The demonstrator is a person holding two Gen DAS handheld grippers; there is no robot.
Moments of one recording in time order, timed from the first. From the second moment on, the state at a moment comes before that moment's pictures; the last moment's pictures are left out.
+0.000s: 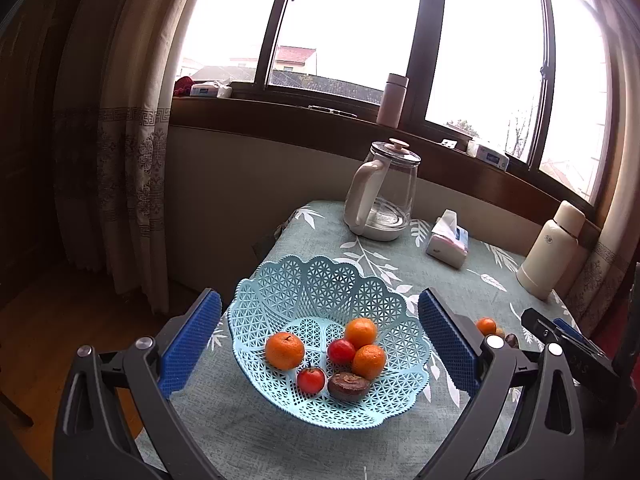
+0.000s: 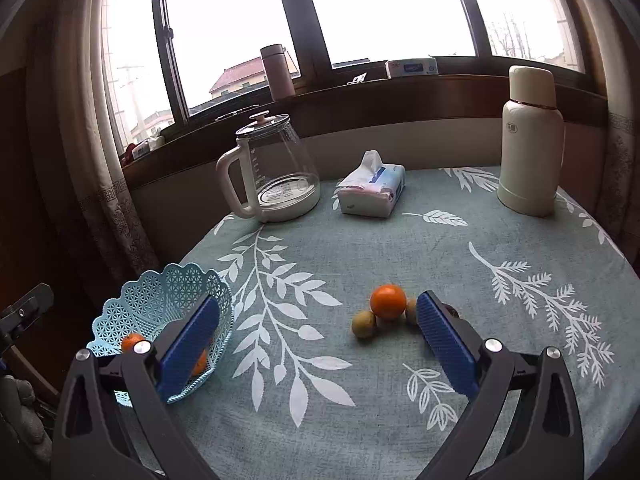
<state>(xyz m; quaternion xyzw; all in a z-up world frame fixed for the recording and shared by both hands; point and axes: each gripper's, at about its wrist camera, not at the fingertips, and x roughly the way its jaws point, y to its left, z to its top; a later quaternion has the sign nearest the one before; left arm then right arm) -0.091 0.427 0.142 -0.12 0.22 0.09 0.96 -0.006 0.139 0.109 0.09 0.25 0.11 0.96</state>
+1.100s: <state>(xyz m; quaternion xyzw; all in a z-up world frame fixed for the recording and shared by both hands) -0.075 0.388 0.122 -0.08 0.25 0.05 0.96 0.087 0.079 0.025 0.05 0.41 0.07 0.91</state>
